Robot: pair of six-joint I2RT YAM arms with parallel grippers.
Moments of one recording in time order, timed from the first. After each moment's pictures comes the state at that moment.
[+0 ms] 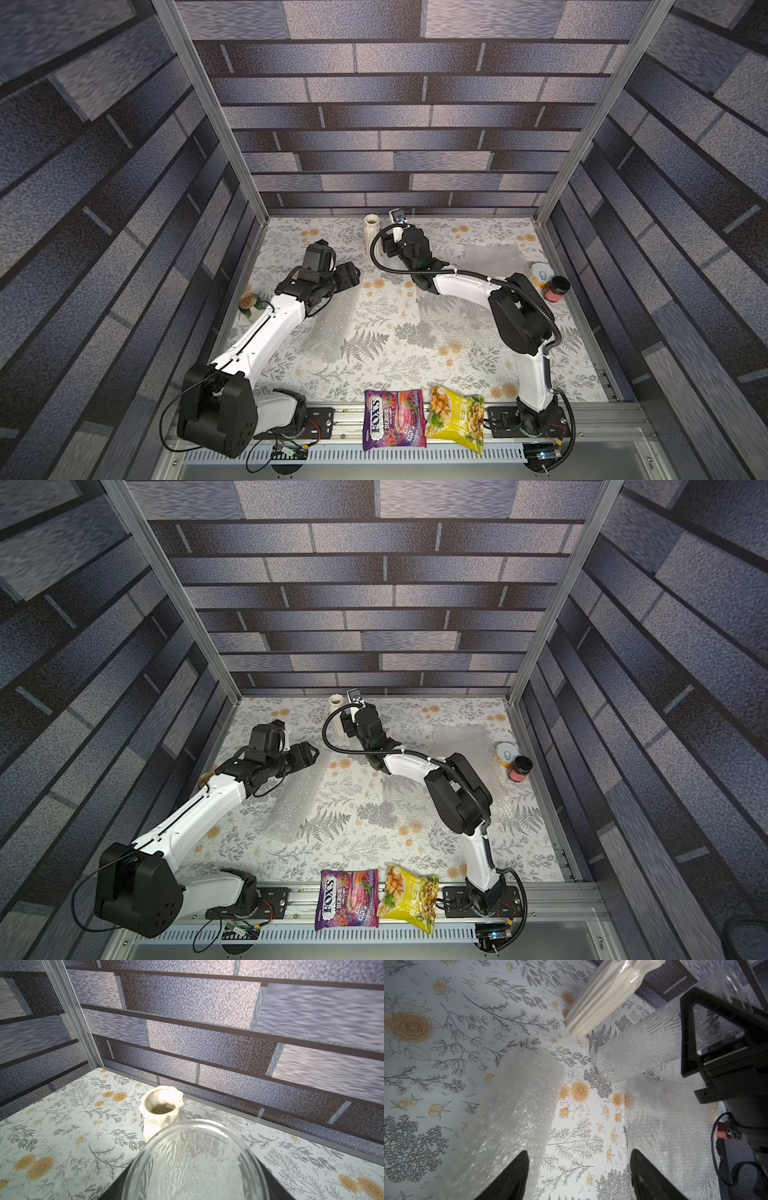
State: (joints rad) left arm -0.27 1.26 0.94 -0.41 0.18 -0.58; right arm 0.72 2.06 1.45 0.46 0.30 0.01
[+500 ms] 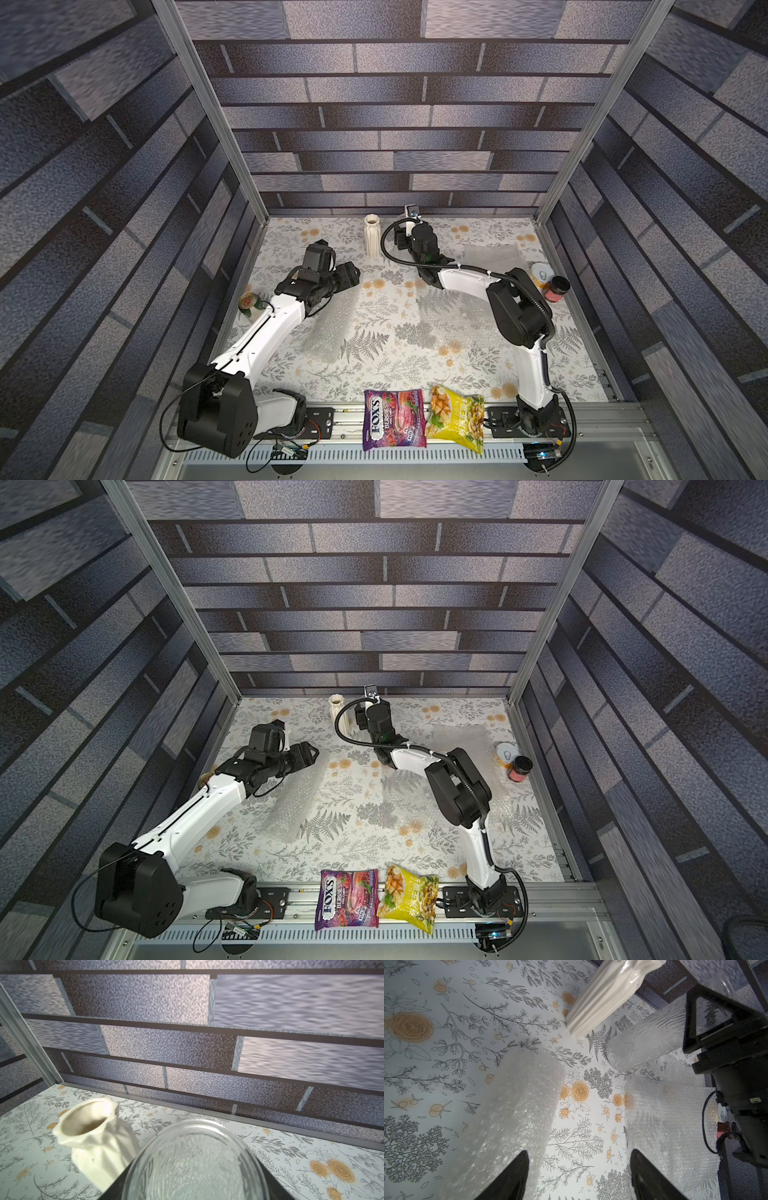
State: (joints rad) left arm -0.27 1.26 0.94 -0.41 0.18 -0.58; right arm 0.65 2.10 1.45 0.52 0.36 0.06
